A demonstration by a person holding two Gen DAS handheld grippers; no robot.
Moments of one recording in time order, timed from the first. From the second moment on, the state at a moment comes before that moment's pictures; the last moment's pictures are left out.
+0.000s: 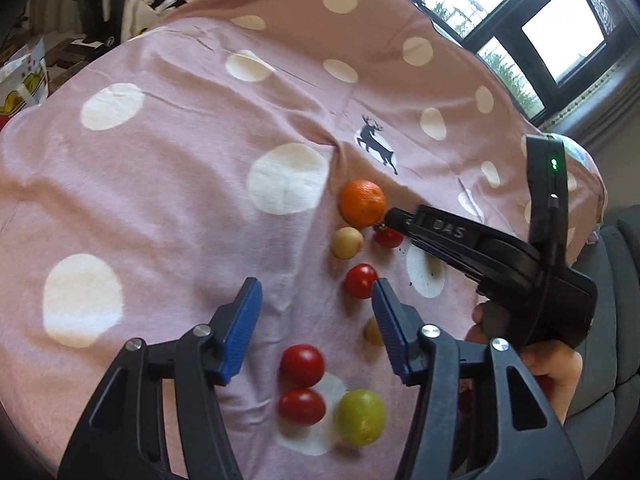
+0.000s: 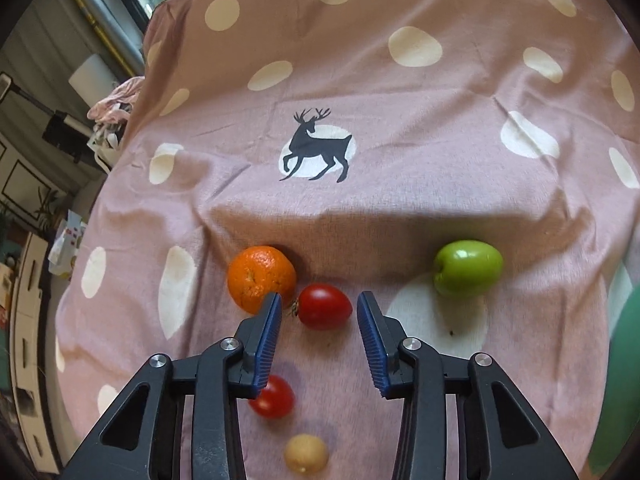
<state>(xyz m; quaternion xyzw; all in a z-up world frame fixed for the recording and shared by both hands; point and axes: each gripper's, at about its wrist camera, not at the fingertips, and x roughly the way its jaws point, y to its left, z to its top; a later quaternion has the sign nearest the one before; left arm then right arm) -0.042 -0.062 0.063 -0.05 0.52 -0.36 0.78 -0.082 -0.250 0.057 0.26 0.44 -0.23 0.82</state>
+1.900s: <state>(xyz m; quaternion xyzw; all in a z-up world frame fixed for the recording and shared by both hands) -0.108 -0.095 0.091 0.00 0.43 -0.40 0.81 -0.229 -0.245 0.100 0.36 0.33 -0.24 0.84</state>
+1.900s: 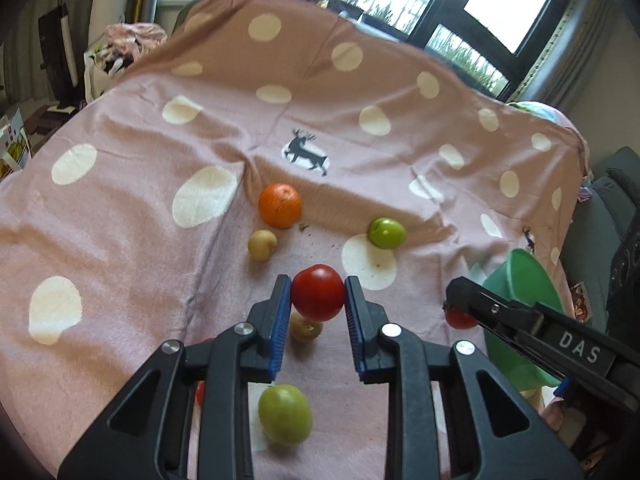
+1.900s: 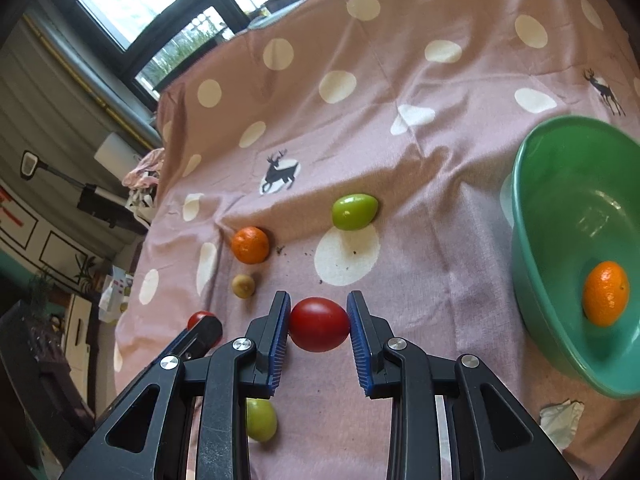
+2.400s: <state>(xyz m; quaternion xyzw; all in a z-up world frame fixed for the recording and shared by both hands) -0.144 -0.090 0.119 -0.01 0.38 -0.44 0.81 -0.245 -0.230 0.127 0.33 0.29 -0.23 0.87</state>
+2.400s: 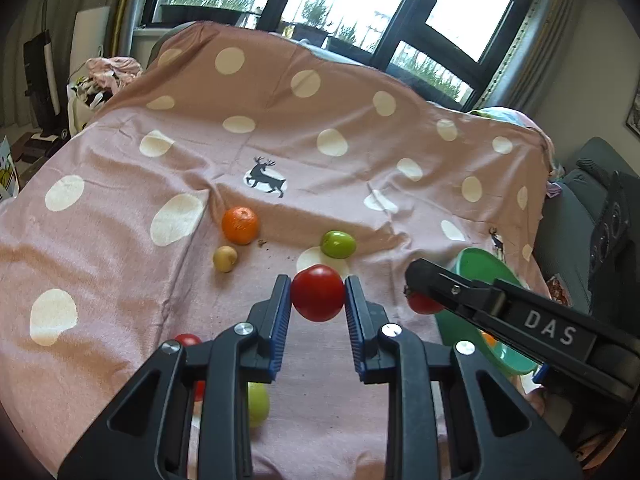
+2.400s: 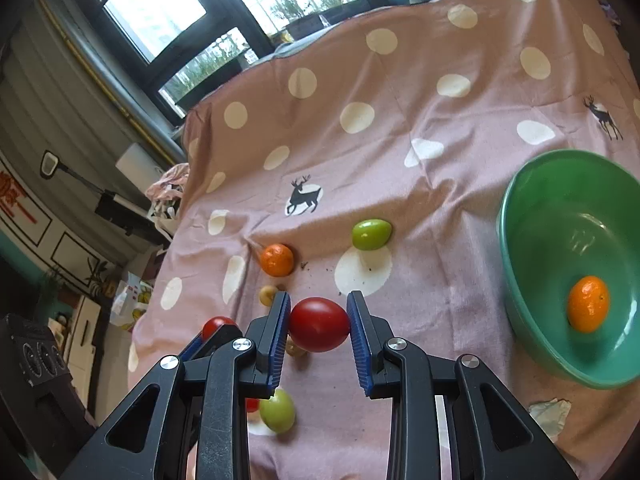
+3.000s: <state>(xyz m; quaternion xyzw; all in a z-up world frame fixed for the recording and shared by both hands) -0.161 -0.075 0.146 -0.03 0.33 -0.47 0.82 -0.261 -0.216 0.154 0.30 0.26 -0.24 0.89</state>
